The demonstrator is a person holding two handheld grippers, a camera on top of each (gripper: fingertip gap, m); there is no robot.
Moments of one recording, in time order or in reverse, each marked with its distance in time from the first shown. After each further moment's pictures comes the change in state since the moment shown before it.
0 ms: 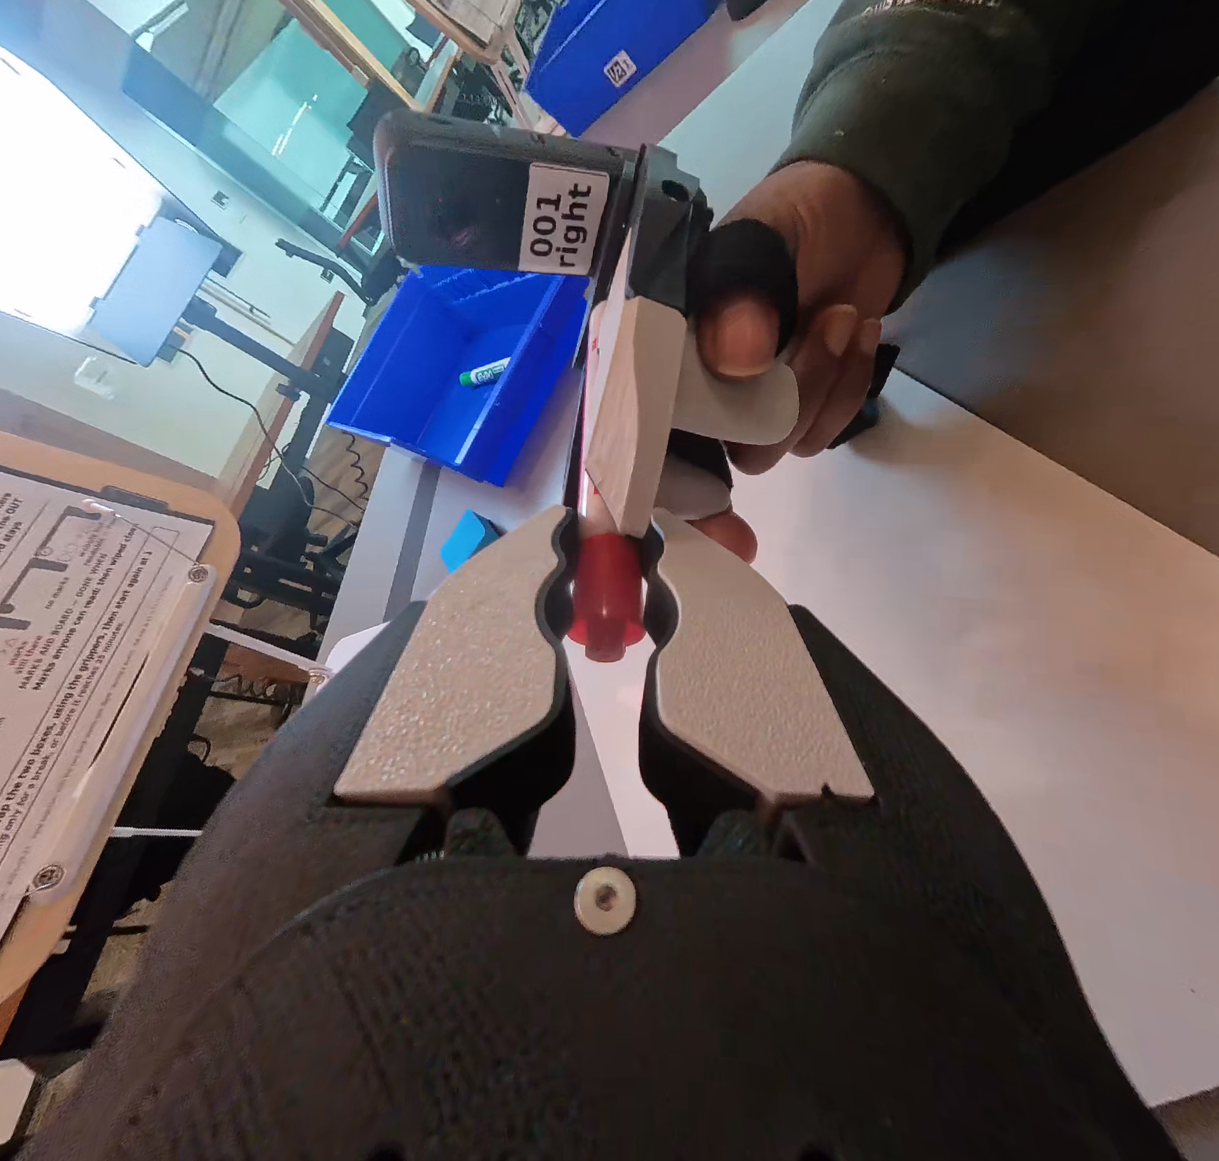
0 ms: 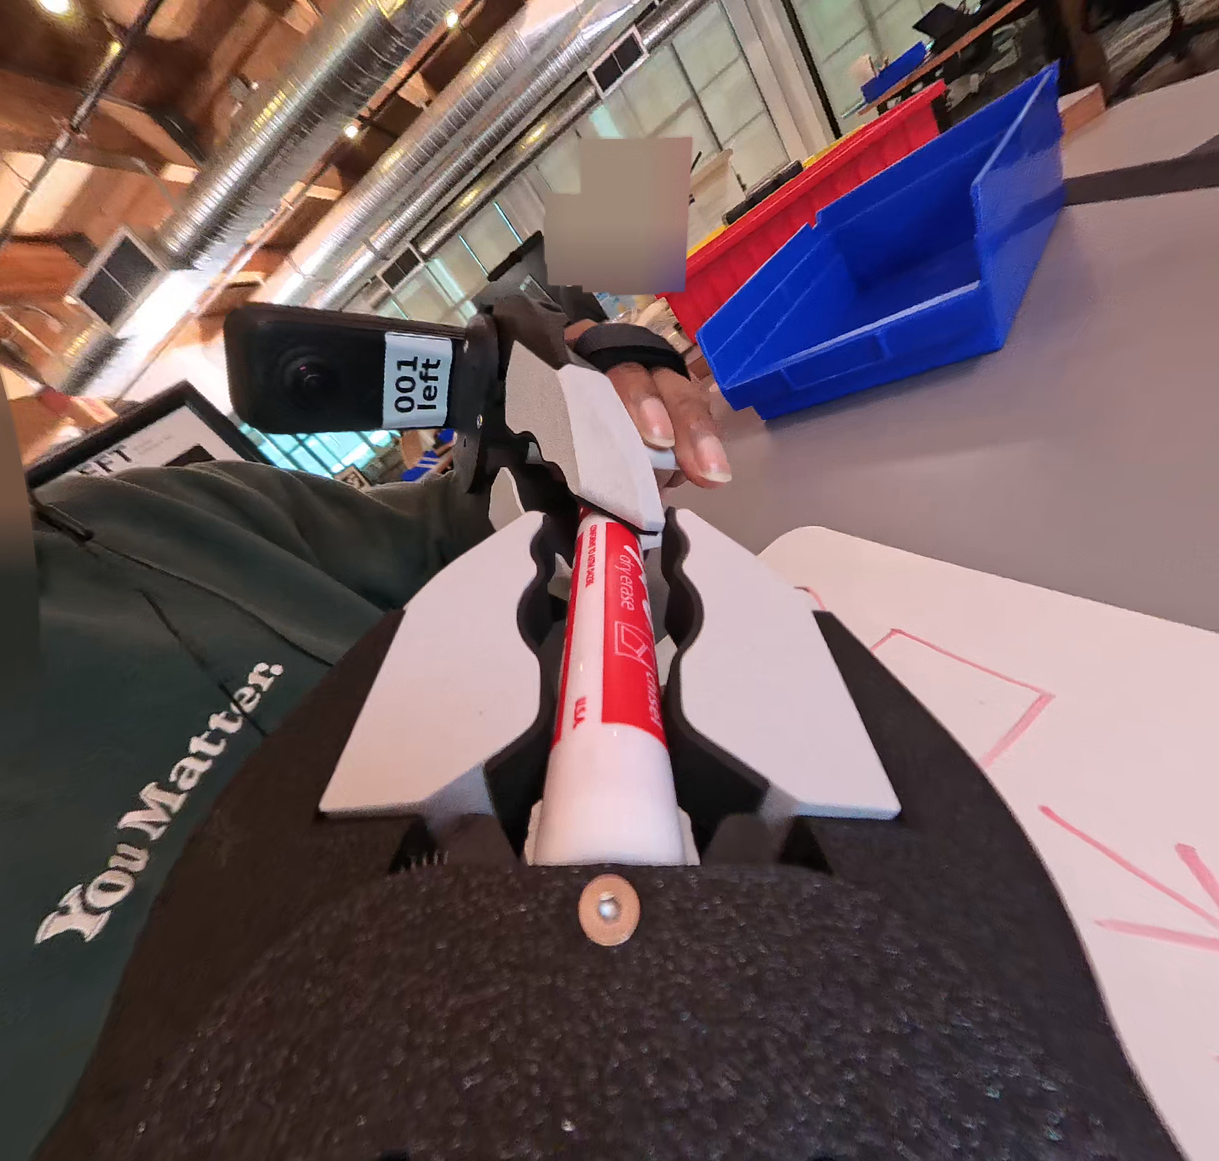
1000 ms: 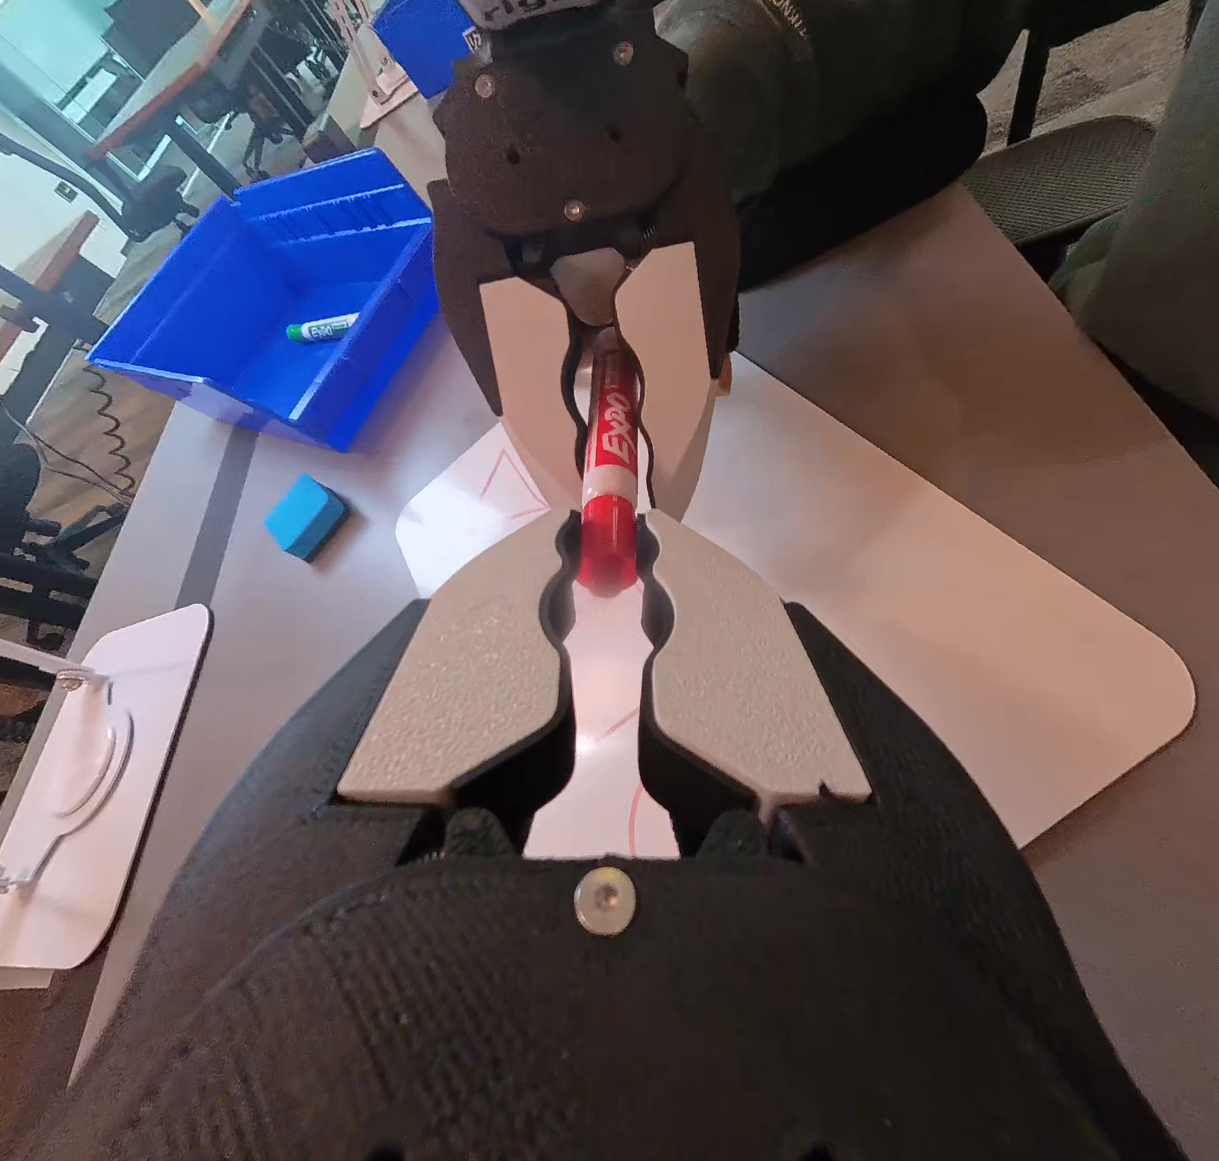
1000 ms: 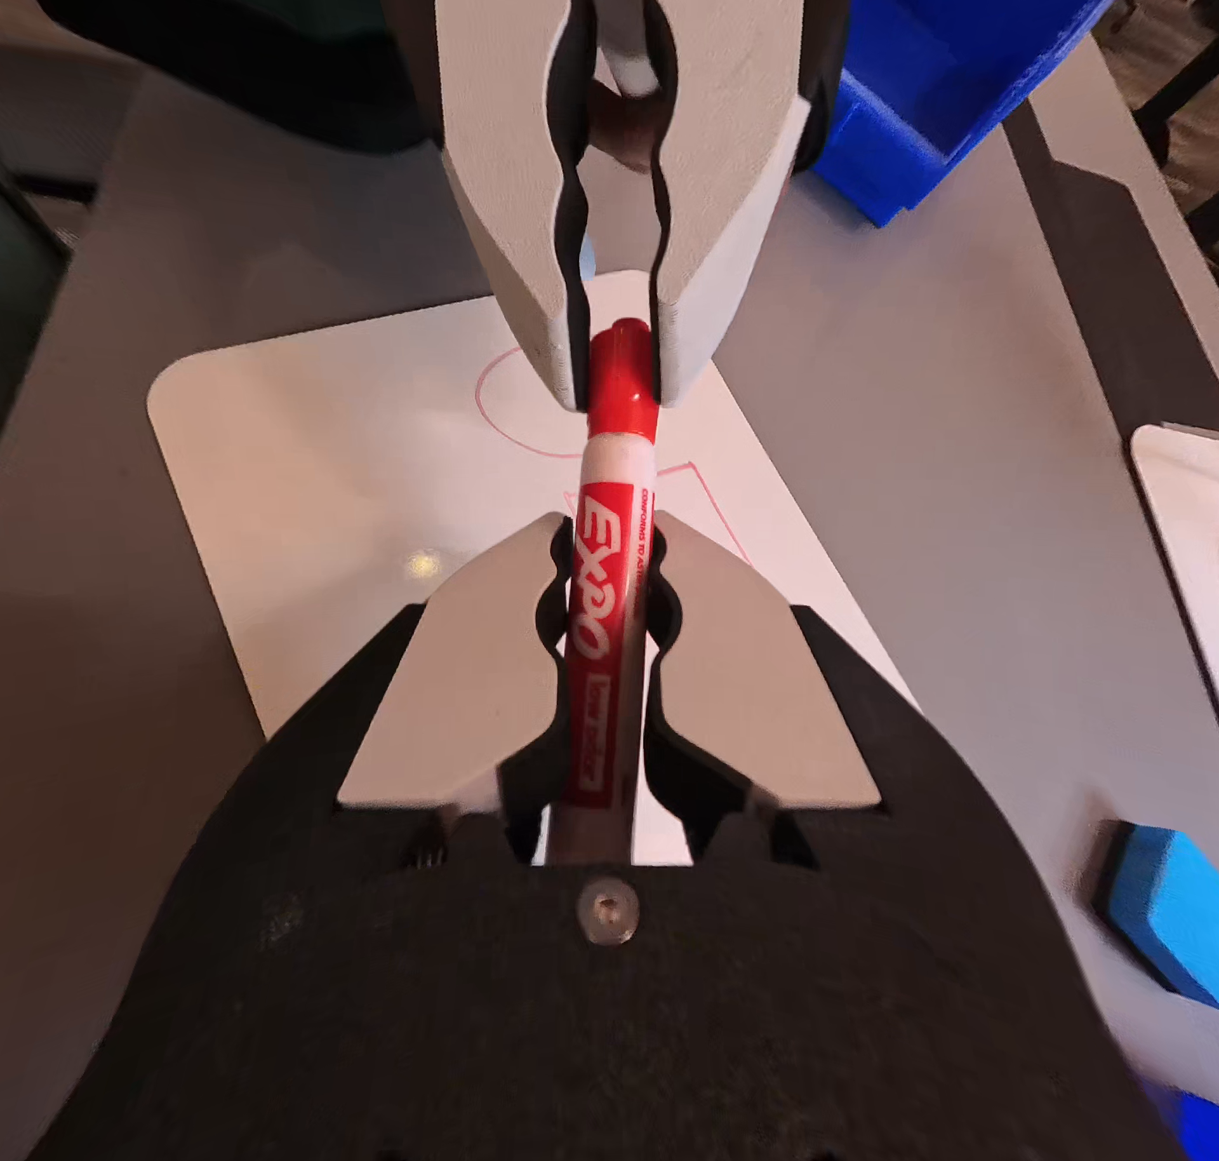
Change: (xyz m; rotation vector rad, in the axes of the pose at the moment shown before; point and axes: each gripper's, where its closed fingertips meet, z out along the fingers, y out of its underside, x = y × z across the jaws) left arm 0.023 0.014 -0.017 0.011 0.259 -0.195; right arm 0.036 0.052 -0.016 -0.696 0.325 -0.824
